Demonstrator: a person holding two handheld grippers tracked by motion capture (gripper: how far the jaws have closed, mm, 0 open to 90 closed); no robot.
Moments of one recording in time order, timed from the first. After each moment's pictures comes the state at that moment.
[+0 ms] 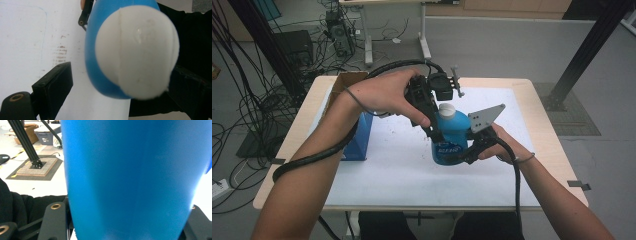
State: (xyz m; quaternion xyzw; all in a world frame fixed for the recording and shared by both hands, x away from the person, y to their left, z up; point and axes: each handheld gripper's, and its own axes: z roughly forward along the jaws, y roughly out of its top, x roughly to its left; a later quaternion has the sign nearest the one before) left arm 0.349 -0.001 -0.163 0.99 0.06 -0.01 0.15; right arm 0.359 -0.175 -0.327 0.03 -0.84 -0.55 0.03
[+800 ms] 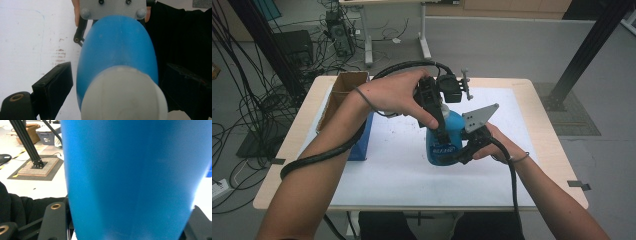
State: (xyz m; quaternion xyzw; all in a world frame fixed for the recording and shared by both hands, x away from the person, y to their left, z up) left arm 0.346 -0.015 -0.163 0.99 0.04 0.00 0.13; right arm 0.360 -0.162 -0.327 0.03 -0.84 -0.55 0.04
